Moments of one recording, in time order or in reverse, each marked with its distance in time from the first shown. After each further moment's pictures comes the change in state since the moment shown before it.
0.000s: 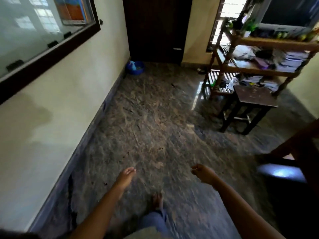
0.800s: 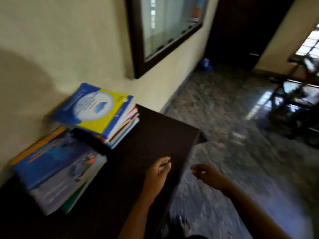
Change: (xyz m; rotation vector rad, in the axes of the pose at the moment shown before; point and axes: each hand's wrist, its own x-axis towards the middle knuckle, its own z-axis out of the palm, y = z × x) left_hand -0.395 -0.277 -0.282 -0.294 0.220 0.336; right_hand -0.373 -0.097 0.406 -0.186 -0.251 -0.434
